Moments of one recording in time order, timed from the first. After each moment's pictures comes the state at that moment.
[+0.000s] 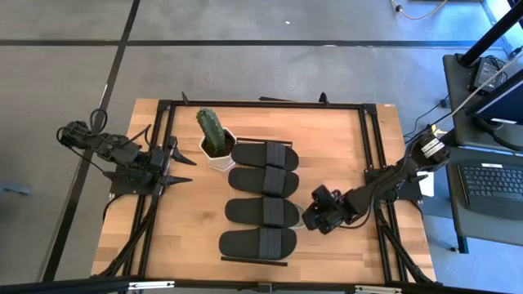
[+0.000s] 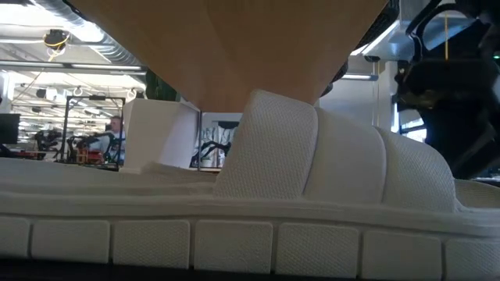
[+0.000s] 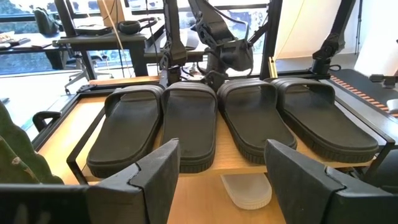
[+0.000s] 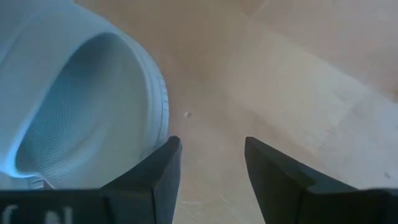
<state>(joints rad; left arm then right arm) -0.41 0.35 0.59 -0.44 -0.31 -0.05 0.59 1.58 0.72 -0.39 0.42 1.48</state>
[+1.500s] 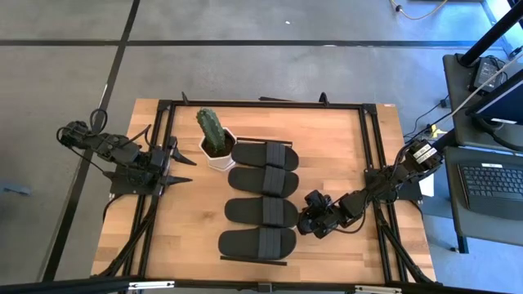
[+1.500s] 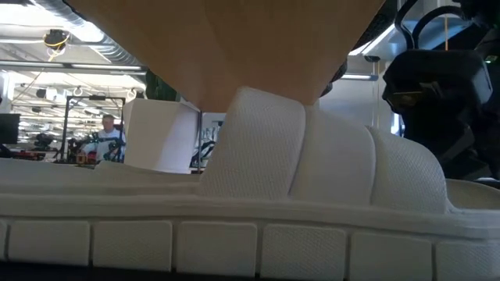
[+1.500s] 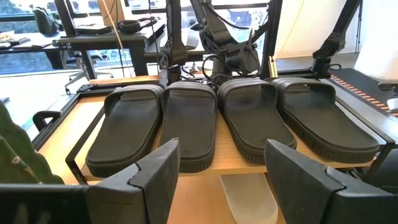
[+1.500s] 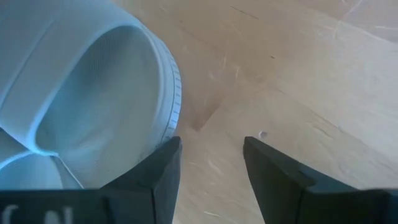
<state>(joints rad) -0.41 0.35 0.59 -0.45 -0.31 -0.05 0.59 1.68 0.72 -0.14 0.47 1.45</state>
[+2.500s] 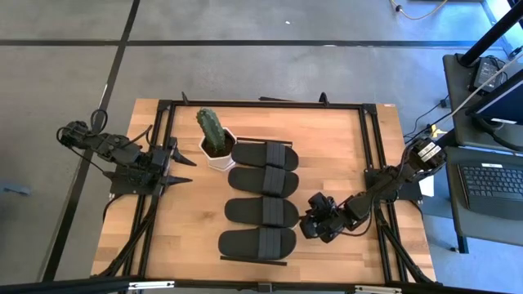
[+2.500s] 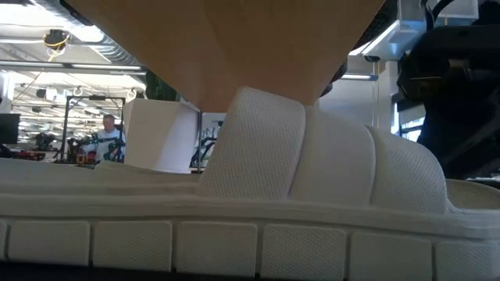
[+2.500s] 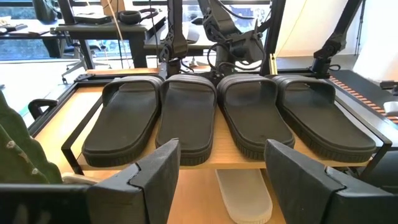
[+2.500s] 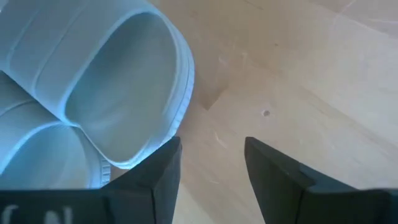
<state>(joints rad) -0.41 0.35 0.59 -0.47 -0.31 -0.10 0.65 1.63 0.71 -0.18 0.50 1.46</state>
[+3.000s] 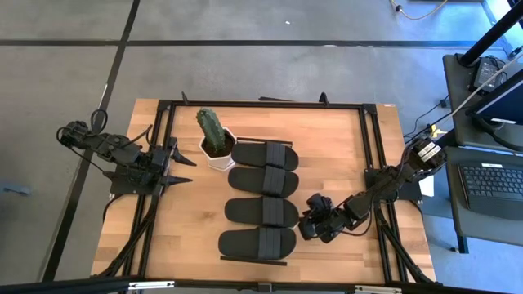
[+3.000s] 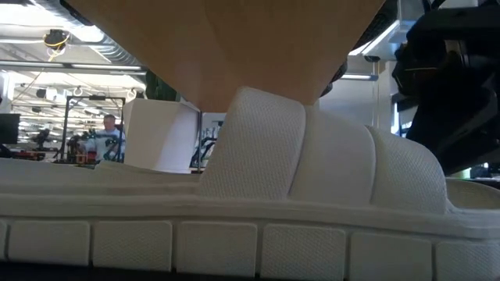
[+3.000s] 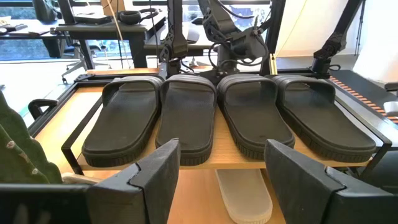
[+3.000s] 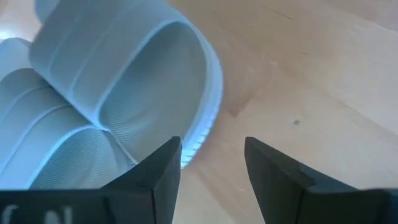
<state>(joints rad) -0.41 0.35 0.59 -0.47 -0.31 -0.10 0.64 1.63 0.71 -0.10 0.51 1.42</state>
